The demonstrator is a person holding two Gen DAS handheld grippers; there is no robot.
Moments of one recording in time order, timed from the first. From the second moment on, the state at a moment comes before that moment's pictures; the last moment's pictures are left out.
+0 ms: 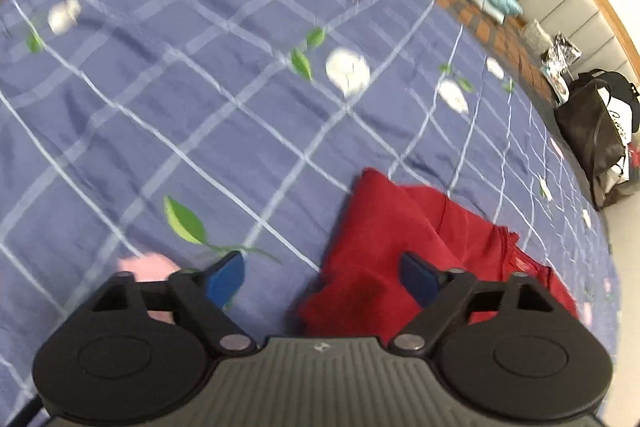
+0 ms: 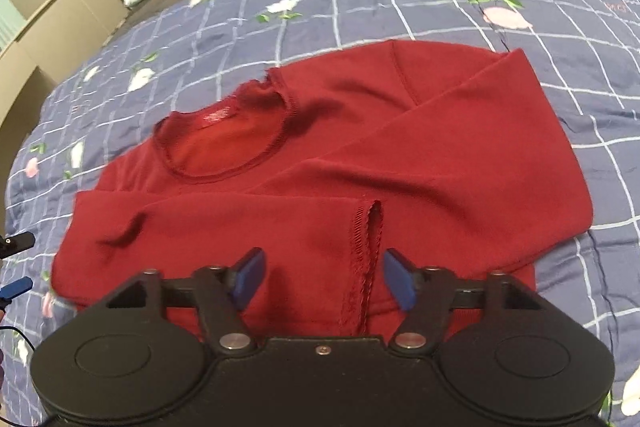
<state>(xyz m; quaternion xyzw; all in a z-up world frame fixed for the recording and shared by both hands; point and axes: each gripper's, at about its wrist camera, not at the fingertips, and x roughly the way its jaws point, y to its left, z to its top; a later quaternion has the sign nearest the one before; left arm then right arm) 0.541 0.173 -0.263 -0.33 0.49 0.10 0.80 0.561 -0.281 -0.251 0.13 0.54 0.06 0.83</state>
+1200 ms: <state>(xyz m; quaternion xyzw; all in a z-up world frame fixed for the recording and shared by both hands) 0.509 0.129 -0.247 -0.22 0.50 0.06 0.83 0.504 -0.276 -0.225 0.06 0.51 0.02 0.86</state>
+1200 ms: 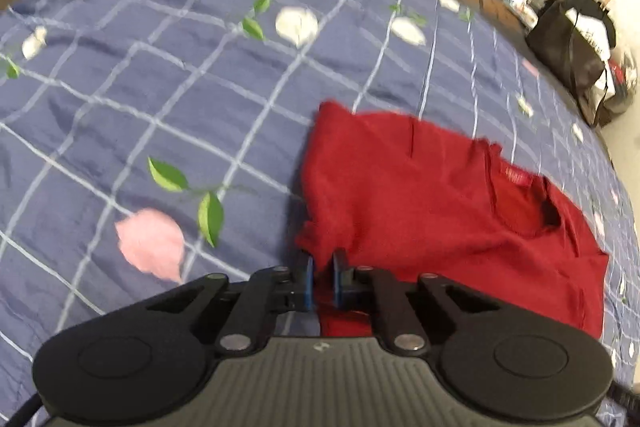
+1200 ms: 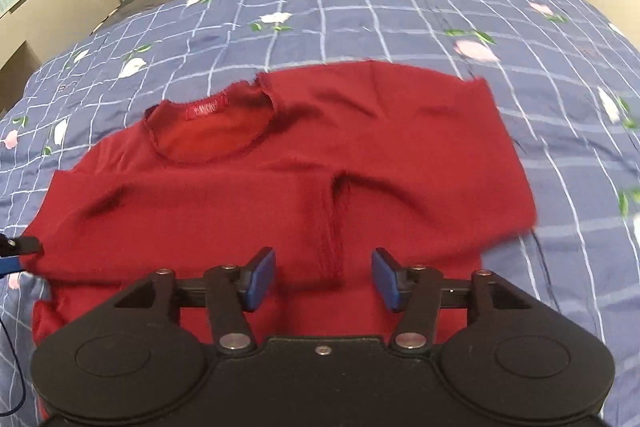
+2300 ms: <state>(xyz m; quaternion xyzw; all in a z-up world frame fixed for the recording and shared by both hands) 0.373 0.060 -0.268 -0.12 0.65 -0.07 0.75 0.311 -0.315 -0.246 0.16 0.62 -0.06 0.77</state>
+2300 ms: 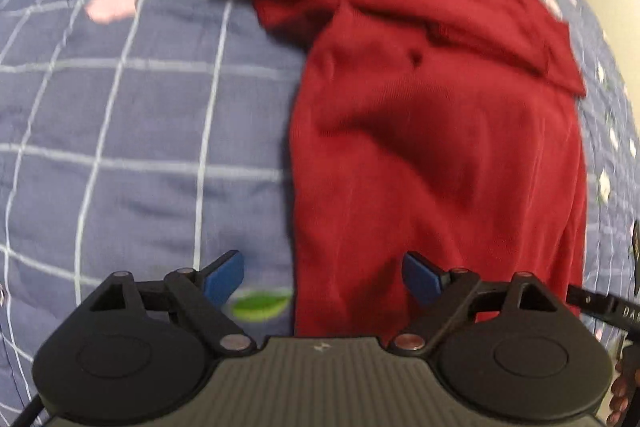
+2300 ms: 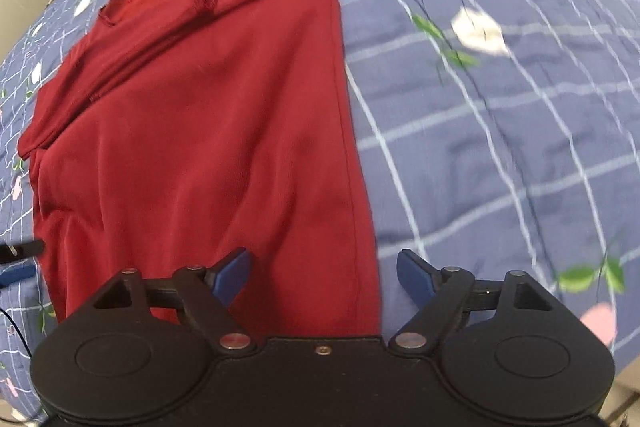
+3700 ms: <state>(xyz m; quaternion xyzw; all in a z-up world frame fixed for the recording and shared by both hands) 0.201 0.017 -0.191 -0.08 0.63 0.05 0.77 0.219 -0.346 -0.179 -0.04 0.64 0.09 0.76</state>
